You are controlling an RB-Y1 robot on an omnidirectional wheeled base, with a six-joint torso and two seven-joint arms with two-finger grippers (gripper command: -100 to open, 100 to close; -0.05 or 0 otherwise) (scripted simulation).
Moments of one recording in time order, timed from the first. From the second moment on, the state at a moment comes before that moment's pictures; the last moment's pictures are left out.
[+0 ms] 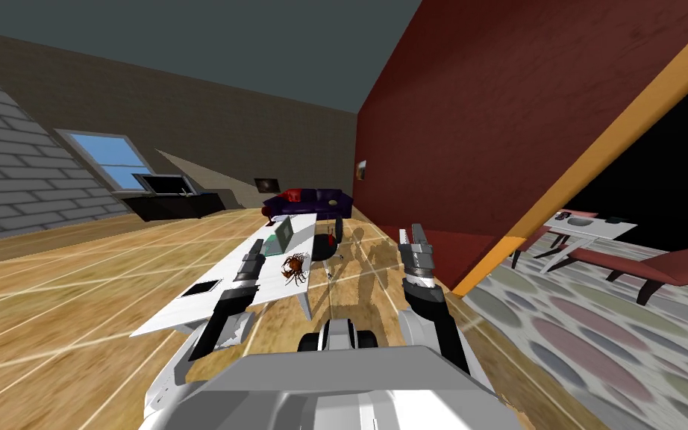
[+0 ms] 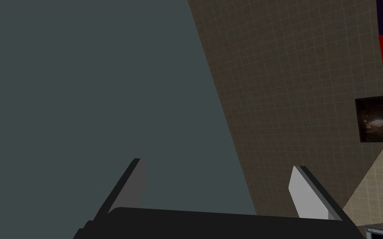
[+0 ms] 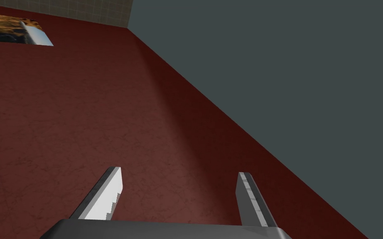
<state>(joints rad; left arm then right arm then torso) 0.30 0.22 0.19 -1.80 0.06 -0.56 -0.16 0.49 0.03 0.07 -2.35 0.09 -0.49 0.05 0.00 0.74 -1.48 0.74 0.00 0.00</state>
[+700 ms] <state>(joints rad) 0.27 0.26 0.29 -1.62 0.07 -0.54 -0.16 0.49 0.03 0.07 -2.35 0.09 -0.49 0.05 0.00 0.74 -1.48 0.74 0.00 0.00</state>
